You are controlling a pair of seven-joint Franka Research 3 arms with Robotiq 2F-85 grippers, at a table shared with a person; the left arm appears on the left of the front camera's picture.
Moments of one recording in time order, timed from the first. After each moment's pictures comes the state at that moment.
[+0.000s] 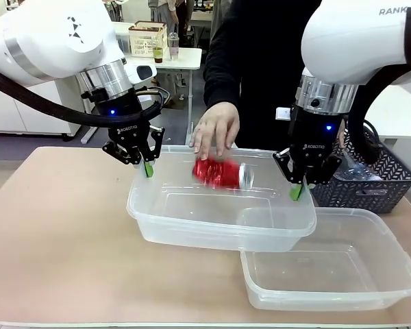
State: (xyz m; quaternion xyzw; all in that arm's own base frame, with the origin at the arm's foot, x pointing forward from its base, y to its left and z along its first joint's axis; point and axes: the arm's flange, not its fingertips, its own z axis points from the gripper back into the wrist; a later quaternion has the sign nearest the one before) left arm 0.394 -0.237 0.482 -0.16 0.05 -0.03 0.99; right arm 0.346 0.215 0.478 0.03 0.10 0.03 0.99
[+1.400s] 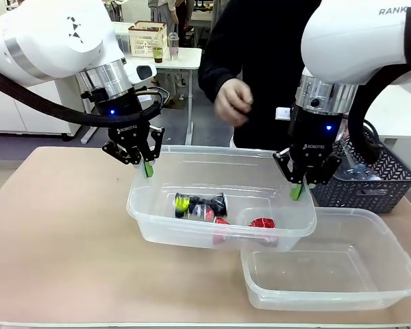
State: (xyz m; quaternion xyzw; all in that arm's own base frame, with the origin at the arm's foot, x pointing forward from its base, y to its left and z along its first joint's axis) left arm 0.394 -0.237 0.482 -0.16 0.05 -0.03 0.99; right arm 0.346 0.215 0.478 0.03 0.10 0.04 0.99
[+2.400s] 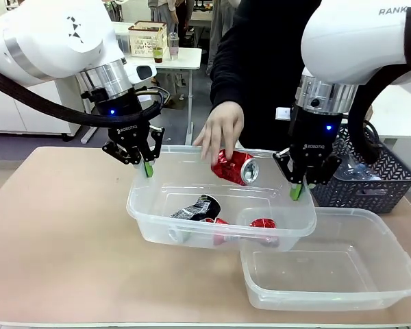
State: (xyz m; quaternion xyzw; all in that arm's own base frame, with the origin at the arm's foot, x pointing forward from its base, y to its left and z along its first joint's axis) left arm 0.394 -0.237 0.482 -0.16 0.05 -0.03 0.99; right arm 0.346 0.215 0.478 0.03 0.10 0.04 0.99
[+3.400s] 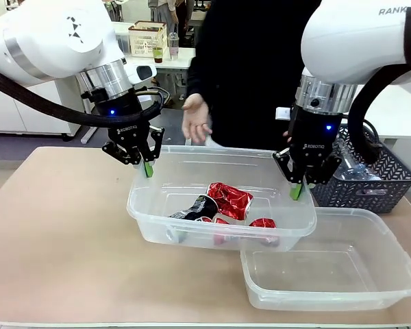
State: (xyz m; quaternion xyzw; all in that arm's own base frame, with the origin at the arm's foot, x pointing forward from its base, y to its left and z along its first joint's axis) left arm 0.393 -0.237 0.482 -0.16 0.05 -0.03 0.99; right arm 0.348 0.215 0.478 0.03 0.10 0.04 0.99
